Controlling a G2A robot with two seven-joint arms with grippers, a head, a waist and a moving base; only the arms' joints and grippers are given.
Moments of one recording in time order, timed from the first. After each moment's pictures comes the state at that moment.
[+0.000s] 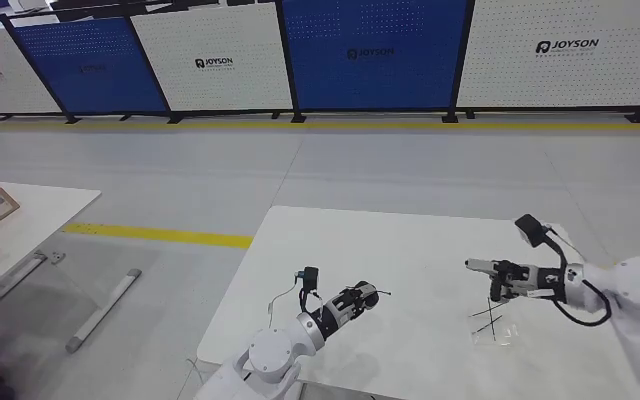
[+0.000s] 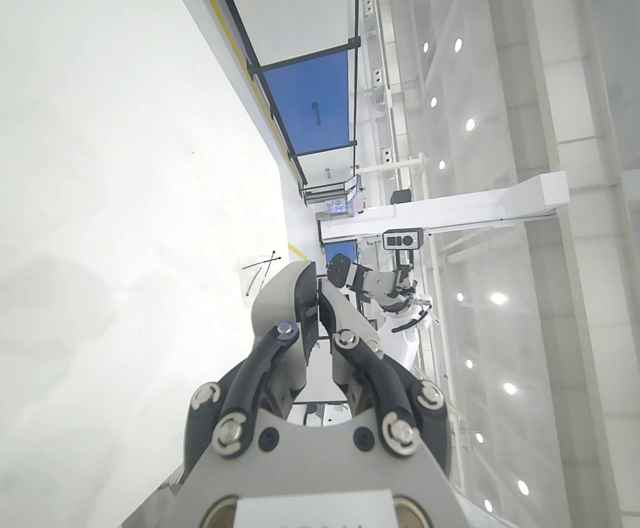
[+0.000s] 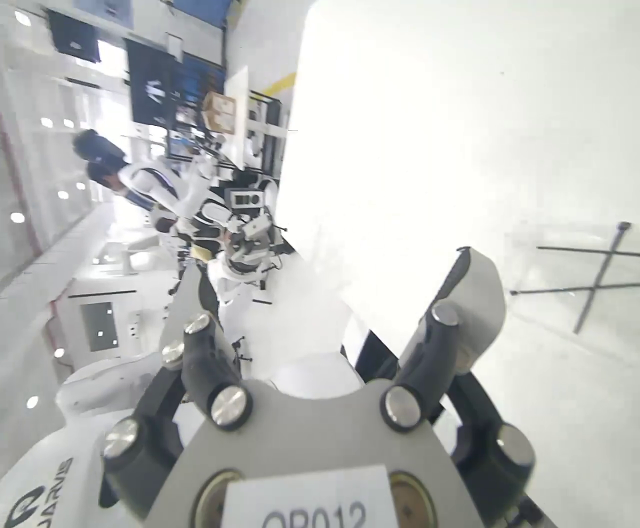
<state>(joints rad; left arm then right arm) 1.54 -1.20 -1.14 -1.77 -0.25 0.01 -0.28 -0.92 -0.93 1.20 -1.44 0.04 0.20 1.32</state>
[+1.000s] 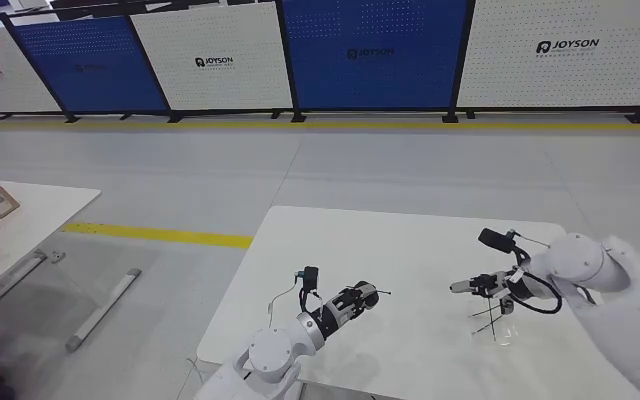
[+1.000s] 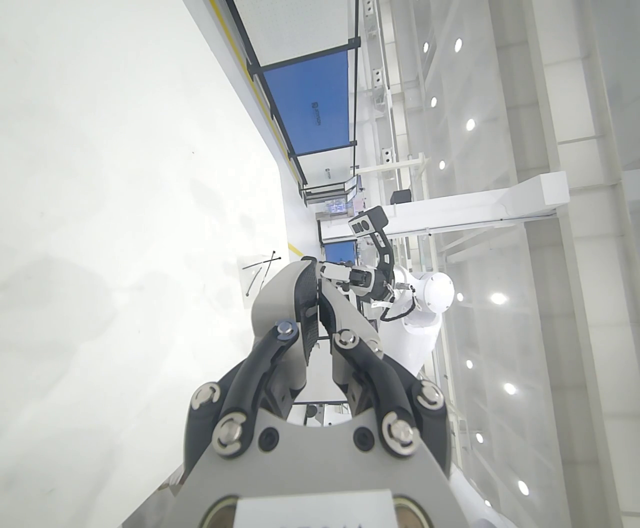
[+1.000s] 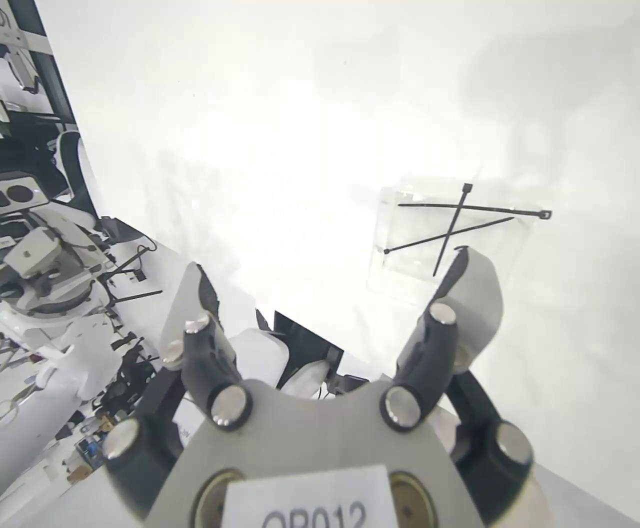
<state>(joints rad) 1.54 -1.20 -1.14 -1.77 -0.25 0.01 -0.28 -0.69 -0.94 0.84 -1.33 -0.23 0.32 1.39</state>
